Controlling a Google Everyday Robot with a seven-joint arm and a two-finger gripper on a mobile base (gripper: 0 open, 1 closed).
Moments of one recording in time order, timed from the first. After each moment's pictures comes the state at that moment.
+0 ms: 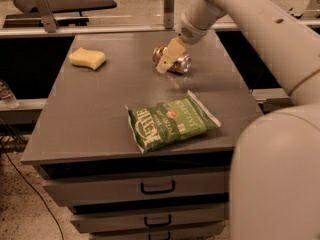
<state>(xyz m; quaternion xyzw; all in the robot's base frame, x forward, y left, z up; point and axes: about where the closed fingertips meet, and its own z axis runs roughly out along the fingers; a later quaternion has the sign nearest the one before) 0.749 -0.072 0.892 -0.49 0.82 0.05 0.27</state>
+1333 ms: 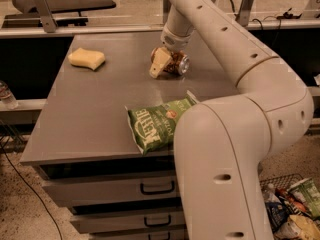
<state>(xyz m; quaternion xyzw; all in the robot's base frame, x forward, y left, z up) 0.787 -0.051 0.826 -0.45 0.88 0.03 0.17</state>
